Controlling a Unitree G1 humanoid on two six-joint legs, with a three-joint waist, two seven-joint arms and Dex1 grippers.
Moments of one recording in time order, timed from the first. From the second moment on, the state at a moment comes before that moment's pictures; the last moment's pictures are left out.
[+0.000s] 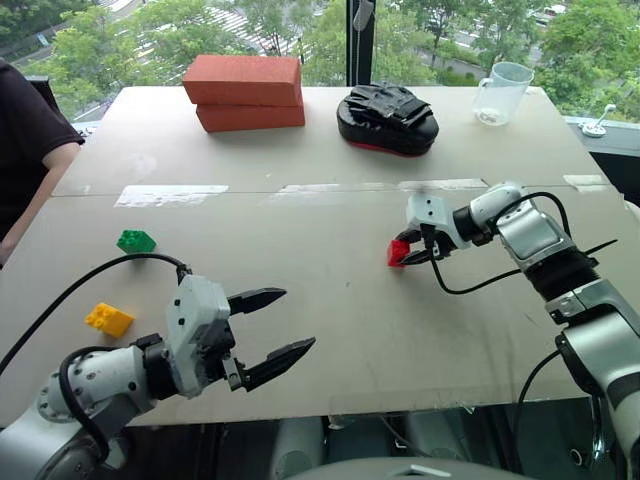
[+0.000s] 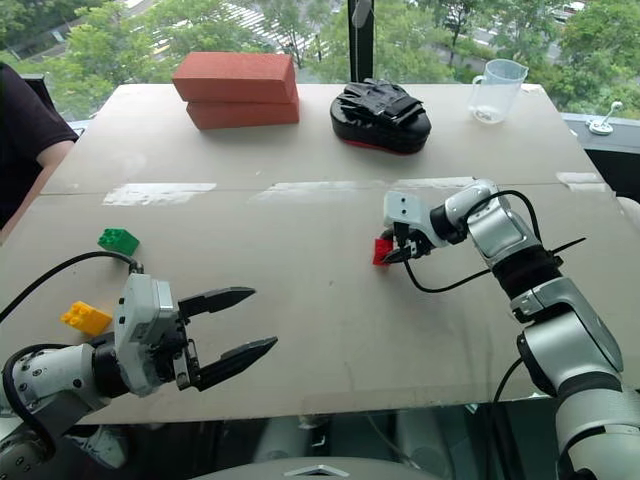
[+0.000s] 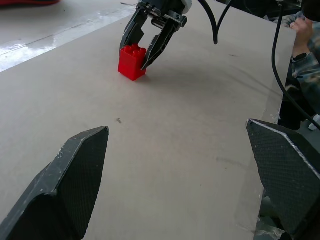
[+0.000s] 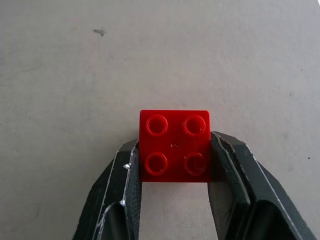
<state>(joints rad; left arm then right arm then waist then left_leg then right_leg) 0.41 0.79 0.42 -0.86 -0.83 0.60 -0.79 -0.92 -0.54 0.46 0.51 0.01 0.20 1.33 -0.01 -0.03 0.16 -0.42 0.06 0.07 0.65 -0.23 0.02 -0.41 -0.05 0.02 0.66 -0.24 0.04</state>
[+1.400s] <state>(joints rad) 0.02 1.02 0.61 -0.18 -0.69 0.92 -0.38 -0.45 -0.49 0.11 -0.42 0.48 0.44 1.06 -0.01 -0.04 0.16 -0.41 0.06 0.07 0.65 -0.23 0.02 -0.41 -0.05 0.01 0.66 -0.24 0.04</state>
